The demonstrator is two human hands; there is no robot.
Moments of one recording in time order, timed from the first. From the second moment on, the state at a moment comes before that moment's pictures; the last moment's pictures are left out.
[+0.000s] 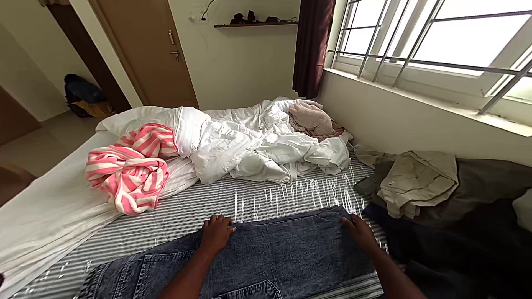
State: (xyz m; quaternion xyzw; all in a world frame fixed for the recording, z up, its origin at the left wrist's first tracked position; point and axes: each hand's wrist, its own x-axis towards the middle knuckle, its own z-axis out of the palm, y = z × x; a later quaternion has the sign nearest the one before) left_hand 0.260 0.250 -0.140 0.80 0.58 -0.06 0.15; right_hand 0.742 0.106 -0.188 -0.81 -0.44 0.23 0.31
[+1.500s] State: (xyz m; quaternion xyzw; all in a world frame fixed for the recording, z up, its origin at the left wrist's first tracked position) left_hand 0.356 0.117 -0.209 0.97 0.21 -0.01 0.14; right_hand 0.772 0.081 -0.180 -0.86 -0.36 0.29 0.23
